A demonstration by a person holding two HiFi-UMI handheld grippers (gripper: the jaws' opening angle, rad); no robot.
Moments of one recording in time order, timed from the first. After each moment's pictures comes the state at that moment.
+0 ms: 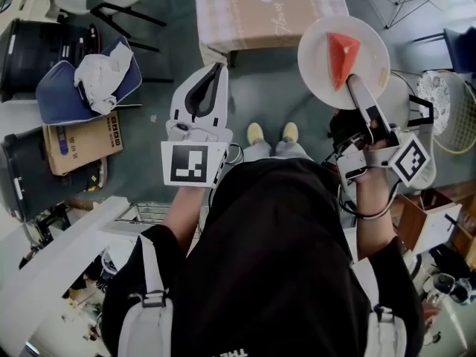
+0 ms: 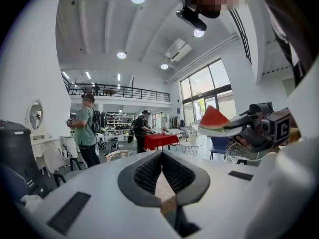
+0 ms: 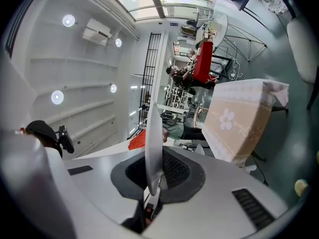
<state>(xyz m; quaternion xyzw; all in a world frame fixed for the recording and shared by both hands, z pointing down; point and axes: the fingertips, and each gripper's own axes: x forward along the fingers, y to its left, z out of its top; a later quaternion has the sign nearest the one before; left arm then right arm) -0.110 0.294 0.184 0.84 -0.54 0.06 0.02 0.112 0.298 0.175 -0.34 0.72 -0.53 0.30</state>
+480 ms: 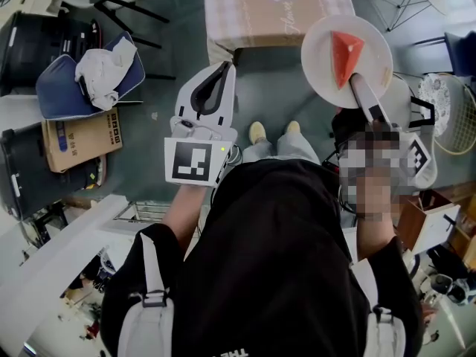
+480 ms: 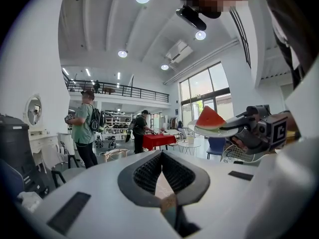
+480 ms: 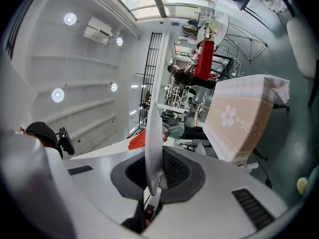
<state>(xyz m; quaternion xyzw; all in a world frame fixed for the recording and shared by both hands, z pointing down) -0.138 0.303 0.190 0.85 -0.53 0.05 0.03 0.075 0.303 0.176 -0.34 0.72 -0.53 0.29</state>
